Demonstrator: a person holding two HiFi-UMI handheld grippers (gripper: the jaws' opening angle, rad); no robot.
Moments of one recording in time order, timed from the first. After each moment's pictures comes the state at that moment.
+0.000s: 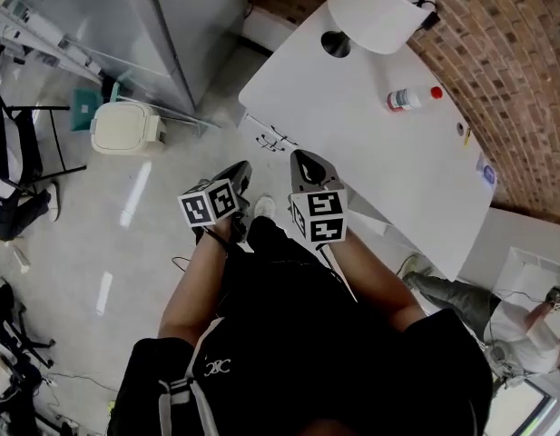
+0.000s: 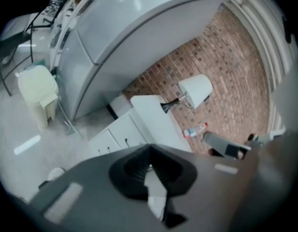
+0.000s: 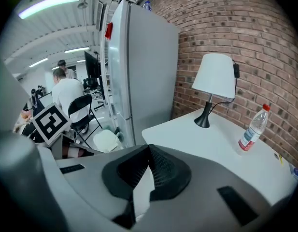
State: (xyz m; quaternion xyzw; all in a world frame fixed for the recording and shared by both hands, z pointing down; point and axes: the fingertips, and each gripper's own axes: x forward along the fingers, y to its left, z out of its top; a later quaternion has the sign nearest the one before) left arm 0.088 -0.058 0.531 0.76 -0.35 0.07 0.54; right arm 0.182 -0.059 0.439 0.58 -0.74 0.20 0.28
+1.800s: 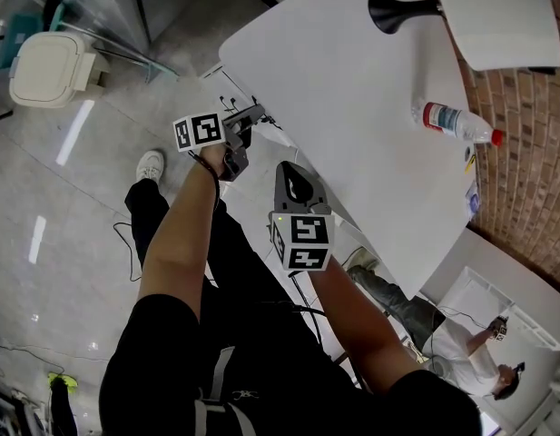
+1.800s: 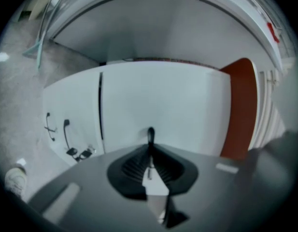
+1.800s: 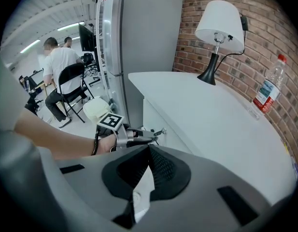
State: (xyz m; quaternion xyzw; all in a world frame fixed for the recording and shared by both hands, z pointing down) left arm 0.234 -0.141 0.764 0.66 -0.18 -0.14 0.71; right arm 0.230 -0.038 0.620 0.55 -0.69 0.25 0.40
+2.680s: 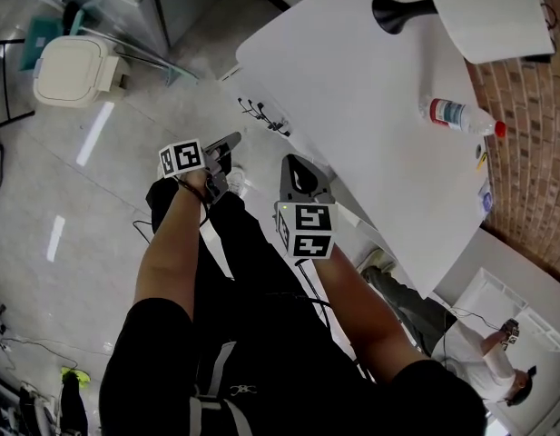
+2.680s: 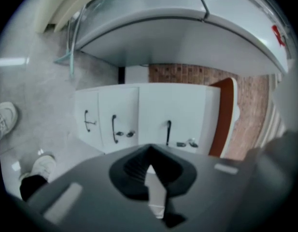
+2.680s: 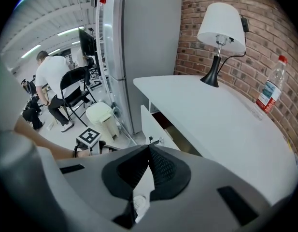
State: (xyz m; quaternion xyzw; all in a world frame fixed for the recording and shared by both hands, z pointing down) left arm 0.147 -0.067 0.794 0.62 -0.21 -0.10 0.75; right arm 0.209 -0.041 0.612 0.55 -0.70 0.26 0.38
